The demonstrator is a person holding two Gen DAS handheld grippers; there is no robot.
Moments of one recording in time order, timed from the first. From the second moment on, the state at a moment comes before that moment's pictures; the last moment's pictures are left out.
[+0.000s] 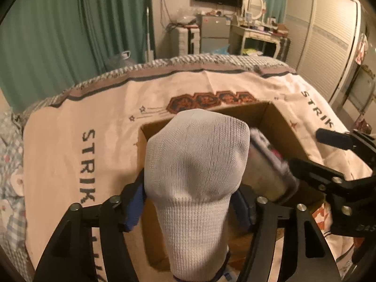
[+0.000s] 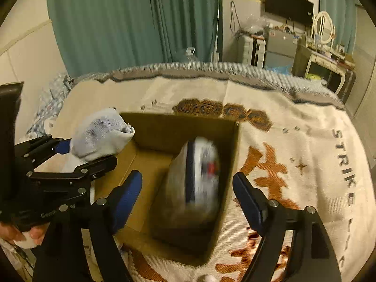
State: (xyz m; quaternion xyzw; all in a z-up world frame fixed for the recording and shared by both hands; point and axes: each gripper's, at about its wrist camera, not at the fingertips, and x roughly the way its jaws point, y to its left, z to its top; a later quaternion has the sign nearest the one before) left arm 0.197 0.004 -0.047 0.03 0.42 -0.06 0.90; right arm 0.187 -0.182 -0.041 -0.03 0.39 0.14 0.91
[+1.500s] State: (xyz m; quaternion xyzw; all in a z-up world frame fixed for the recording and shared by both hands) left arm 0.046 -0.010 -0.146 0.05 0.49 -0.05 0.87; right arm 0.069 -0.224 -0.169 -0.04 0.53 0.08 0.85
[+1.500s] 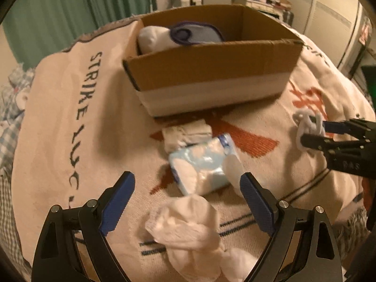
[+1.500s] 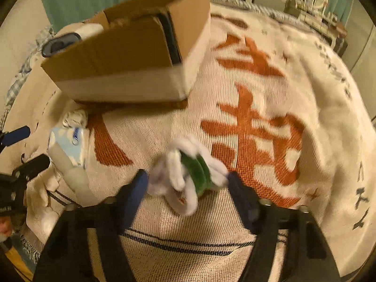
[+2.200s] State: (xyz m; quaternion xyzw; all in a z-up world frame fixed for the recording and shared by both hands) left arm 0.061 -0.062 -0.183 -0.01 0.55 -0.10 0.83; right arm 0.046 -0.227 -0.158 -0.06 0.50 0.13 0.85
